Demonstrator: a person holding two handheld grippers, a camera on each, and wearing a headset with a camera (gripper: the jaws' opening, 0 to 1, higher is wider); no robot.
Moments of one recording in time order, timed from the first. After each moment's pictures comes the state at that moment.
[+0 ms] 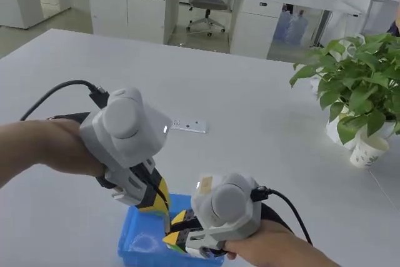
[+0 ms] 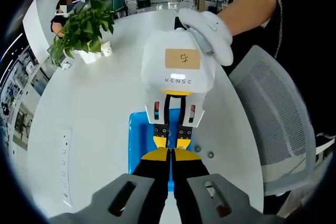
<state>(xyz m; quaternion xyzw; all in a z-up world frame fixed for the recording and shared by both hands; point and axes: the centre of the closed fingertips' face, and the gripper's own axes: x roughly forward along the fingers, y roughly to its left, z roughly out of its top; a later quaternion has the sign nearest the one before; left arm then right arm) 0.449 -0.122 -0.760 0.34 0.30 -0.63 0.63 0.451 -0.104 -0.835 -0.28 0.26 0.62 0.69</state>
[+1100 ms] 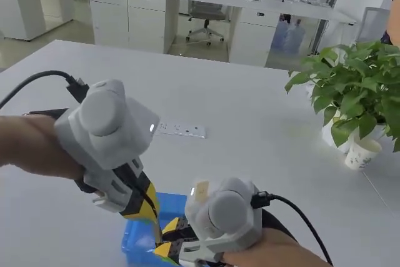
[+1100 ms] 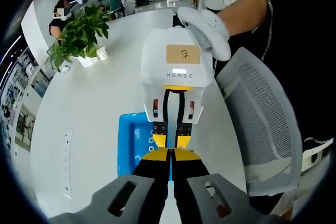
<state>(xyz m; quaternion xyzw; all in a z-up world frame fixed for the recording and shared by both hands) 0.402 -0.113 -0.735 0.35 0.31 -0.63 0.62 0.406 -0.096 -0.808 -0.28 0.24 0.63 0.68</state>
